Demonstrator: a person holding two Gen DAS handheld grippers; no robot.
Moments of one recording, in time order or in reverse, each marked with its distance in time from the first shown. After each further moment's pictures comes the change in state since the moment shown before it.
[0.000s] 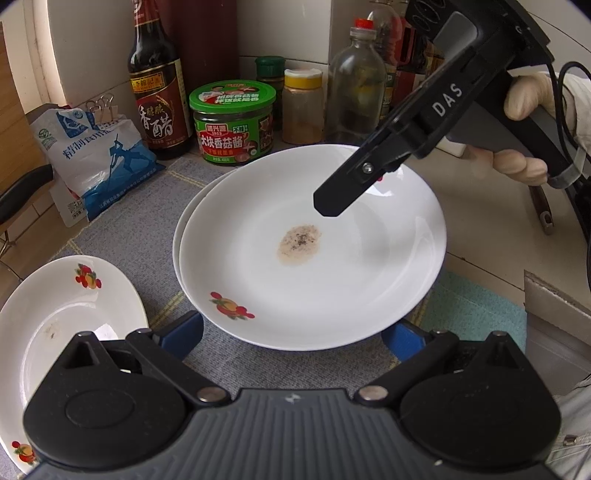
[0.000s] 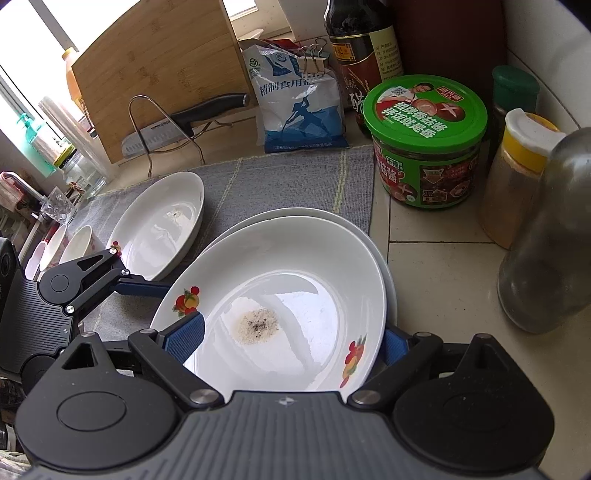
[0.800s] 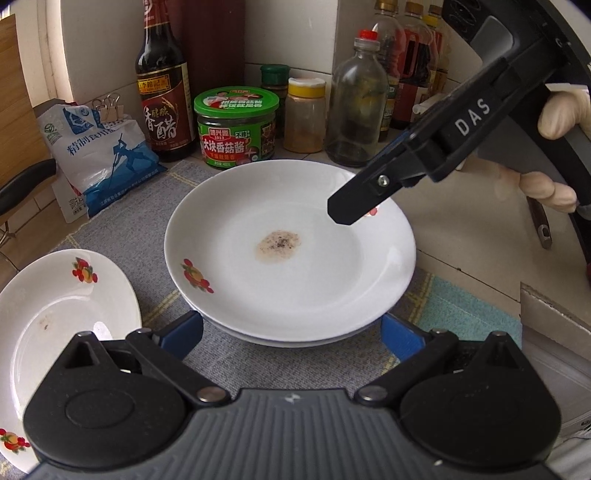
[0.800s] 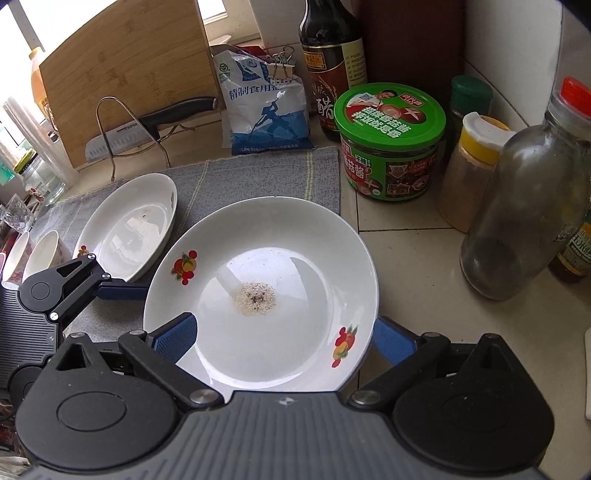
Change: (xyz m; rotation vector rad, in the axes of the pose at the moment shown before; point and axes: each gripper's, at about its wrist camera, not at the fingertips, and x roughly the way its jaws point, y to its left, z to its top) left arm -0.005 -0.004 0.000 -0.043 -0.044 -0.003; right arm -0.014 0.028 -0.015 0.019 -0.036 -0.186
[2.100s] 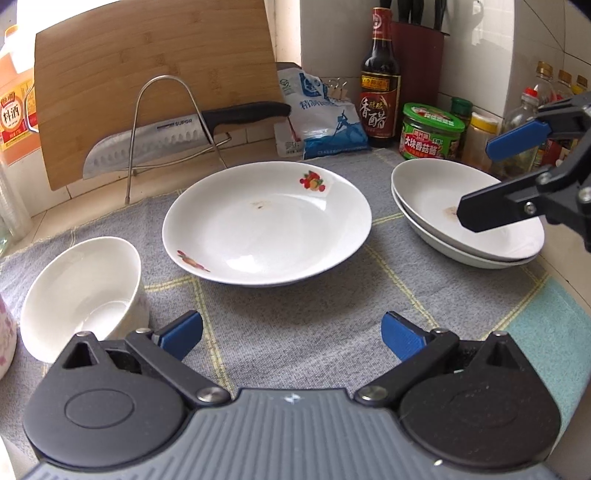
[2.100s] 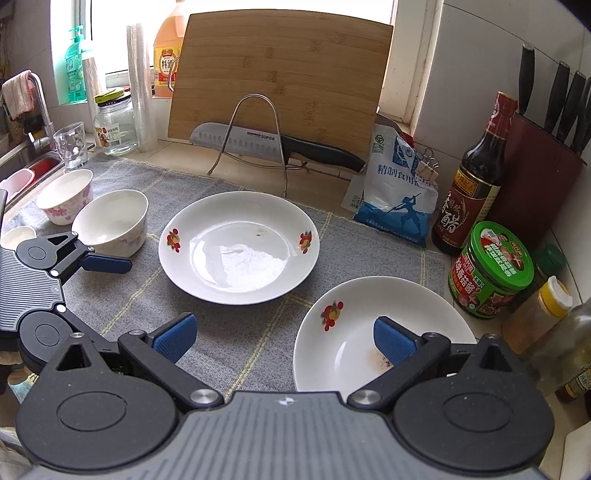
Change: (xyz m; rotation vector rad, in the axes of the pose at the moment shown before) left arm -0.081 0.048 -0.097 -0.367 -0.080 0.425; right arm -0.006 0.155 -0.021 -0.413 -0.172 -0.058
